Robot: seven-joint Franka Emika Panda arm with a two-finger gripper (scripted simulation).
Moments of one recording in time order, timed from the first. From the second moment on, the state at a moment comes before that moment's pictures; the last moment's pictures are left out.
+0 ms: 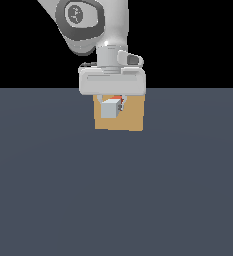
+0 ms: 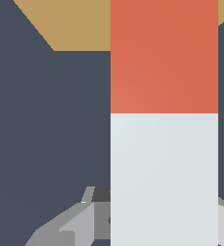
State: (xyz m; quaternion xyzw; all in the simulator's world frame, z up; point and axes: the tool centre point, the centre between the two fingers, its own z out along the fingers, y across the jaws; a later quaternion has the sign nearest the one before) arm -0.011 0.107 0.134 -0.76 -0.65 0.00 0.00
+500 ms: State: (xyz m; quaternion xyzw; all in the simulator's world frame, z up) arm -0.002 0.179 0.135 -0.76 -0.66 0.00 0.00
